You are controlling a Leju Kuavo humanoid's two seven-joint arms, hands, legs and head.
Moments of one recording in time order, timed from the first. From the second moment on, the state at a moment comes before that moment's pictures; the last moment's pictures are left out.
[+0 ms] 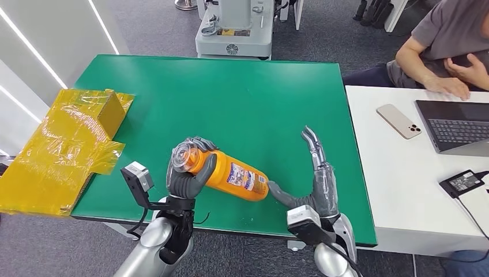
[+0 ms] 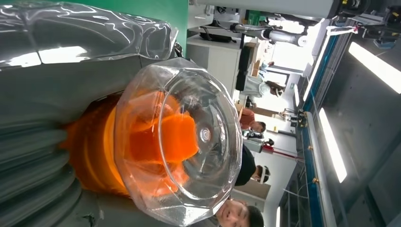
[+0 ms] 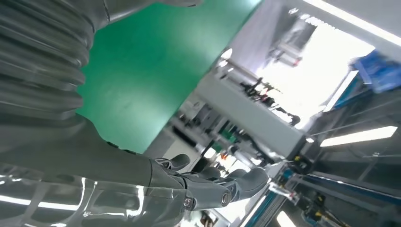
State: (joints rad) left arm -0.22 -0.08 -0.38 -1.33 0.16 0.11 -0.45; right arm -0.13 0.07 0.56 -1.39 0.33 -0.27 -0.54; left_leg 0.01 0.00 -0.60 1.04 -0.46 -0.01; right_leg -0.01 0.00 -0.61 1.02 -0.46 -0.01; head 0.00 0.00
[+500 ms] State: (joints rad) left arm -0.21 -0.03 -0.38 -1.42 0.00 0.27 -0.54; right arm -0.09 0.07 0.57 -1.51 0.15 -0.17 -0.61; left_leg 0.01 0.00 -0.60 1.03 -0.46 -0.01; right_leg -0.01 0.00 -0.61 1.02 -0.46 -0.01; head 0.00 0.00
